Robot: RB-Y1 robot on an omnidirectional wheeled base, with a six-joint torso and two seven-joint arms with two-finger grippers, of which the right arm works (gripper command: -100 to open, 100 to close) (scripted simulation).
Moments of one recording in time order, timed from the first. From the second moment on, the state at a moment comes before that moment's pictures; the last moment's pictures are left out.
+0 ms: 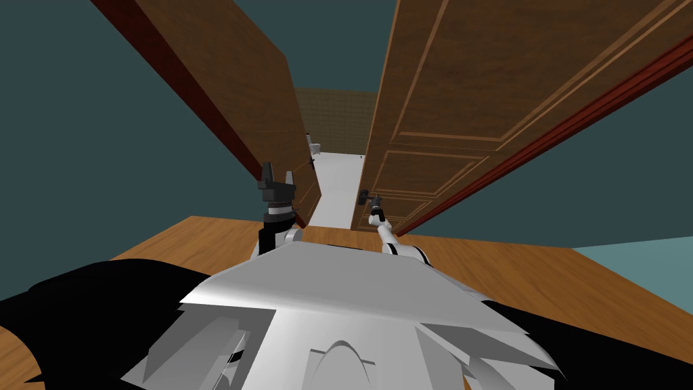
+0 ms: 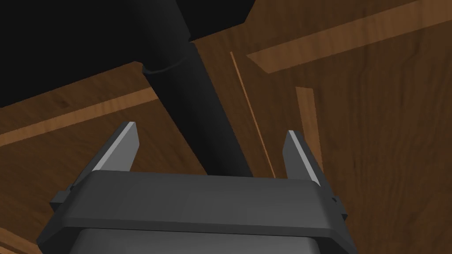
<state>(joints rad) -0.49 -0.04 -0.14 -0.65 -0.16 -0.43 -0.26</state>
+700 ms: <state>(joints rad) -0.52 -0.03 -0.17 -0.61 0.02 -0.46 -0.09</state>
